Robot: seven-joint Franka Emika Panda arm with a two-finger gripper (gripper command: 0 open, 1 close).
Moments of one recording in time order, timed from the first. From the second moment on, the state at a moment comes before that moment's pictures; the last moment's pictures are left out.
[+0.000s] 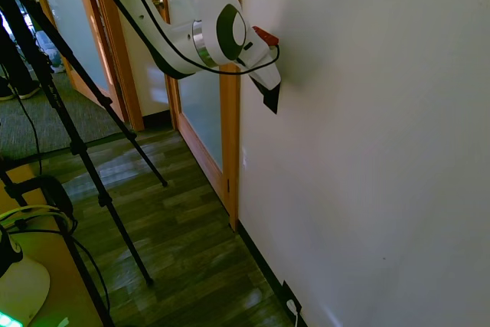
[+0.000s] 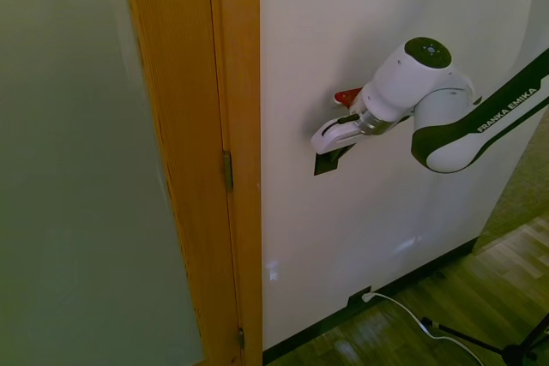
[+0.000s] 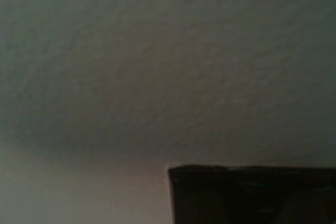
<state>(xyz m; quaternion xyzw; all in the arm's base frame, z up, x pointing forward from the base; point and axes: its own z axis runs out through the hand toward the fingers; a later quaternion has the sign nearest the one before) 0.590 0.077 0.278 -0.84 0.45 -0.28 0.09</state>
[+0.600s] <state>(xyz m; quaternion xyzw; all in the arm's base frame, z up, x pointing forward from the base) 0.583 0.079 0.280 -0.84 0.45 -0.30 0.10</state>
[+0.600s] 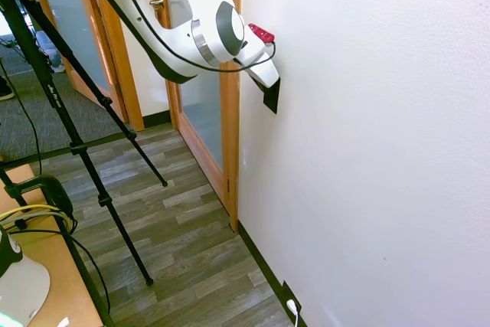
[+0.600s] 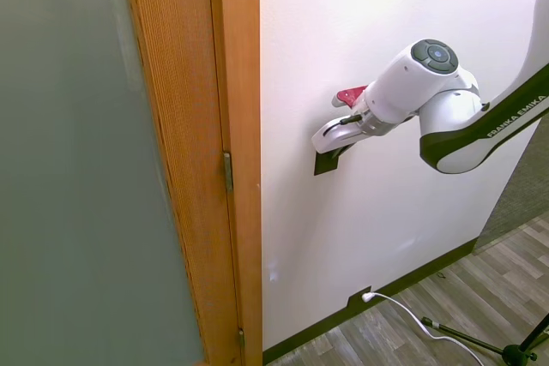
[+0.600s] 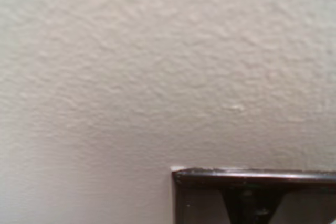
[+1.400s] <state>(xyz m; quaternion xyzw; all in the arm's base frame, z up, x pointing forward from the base) 0.565 0.086 0.286 -0.83 0.44 -0.32 0.13</state>
